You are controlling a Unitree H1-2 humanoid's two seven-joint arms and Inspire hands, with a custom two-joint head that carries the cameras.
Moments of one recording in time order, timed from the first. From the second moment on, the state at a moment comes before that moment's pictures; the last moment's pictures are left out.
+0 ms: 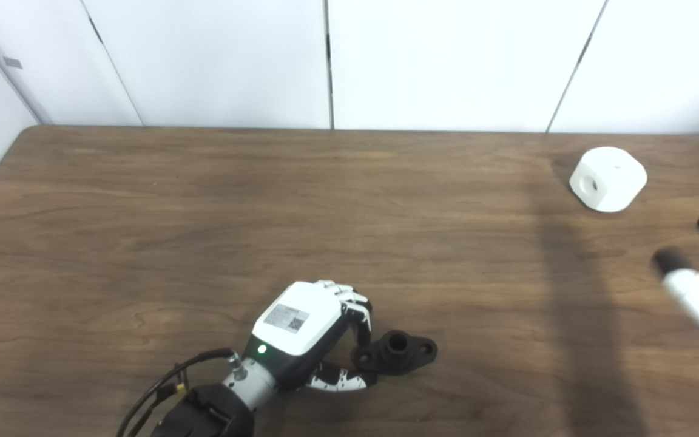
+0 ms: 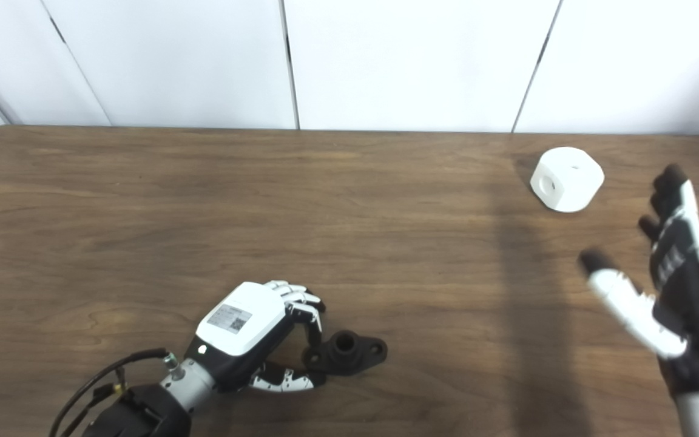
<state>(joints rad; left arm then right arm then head) 0.03 0.37 -0.57 -0.47 1.04 0.15 -0.33 0.40 -0.30 -0.39 -0.85 -0.11 0.41 0.18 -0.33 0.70</state>
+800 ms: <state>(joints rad) 0.08 0.39 -0.47 -0.43 0.98 -0.03 -0.31 0.00 -0.25 -0.44 -0.64 -0.77 0.47 0.52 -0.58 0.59</state>
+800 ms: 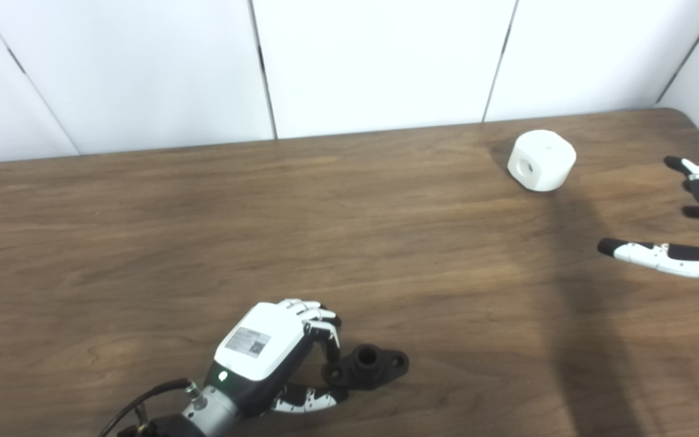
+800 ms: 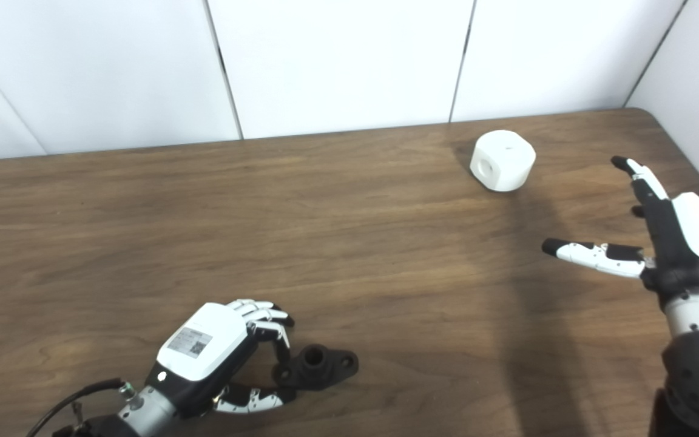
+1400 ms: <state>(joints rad) 0.09 0.40 -0.44 -0.38 0.92 -0.11 -0.26 -0.11 -0.29 -0.32 -0.41 -0.88 0.48 0.46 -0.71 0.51</state>
